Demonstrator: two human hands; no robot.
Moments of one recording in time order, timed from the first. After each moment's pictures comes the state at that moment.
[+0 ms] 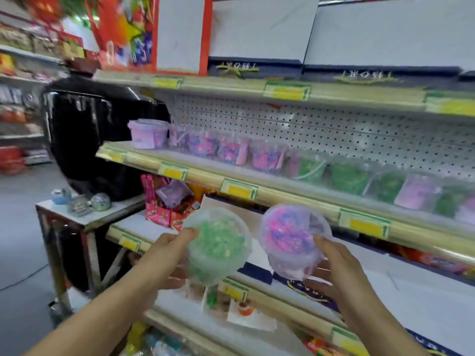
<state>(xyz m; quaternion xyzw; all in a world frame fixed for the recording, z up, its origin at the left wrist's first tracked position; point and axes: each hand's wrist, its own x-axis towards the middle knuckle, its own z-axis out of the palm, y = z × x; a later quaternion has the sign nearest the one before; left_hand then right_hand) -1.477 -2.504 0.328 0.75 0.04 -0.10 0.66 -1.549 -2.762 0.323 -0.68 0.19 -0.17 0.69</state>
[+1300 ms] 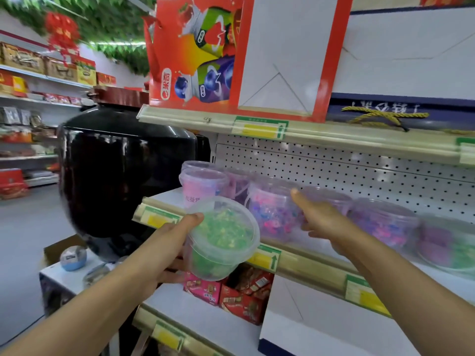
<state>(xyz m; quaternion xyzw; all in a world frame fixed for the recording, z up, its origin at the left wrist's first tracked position) -1.222 -2.346 0.422 0.75 -0.02 -0.08 0.66 -1.215 -2.604 0.454 -0.86 0.15 -0.15 0.47</state>
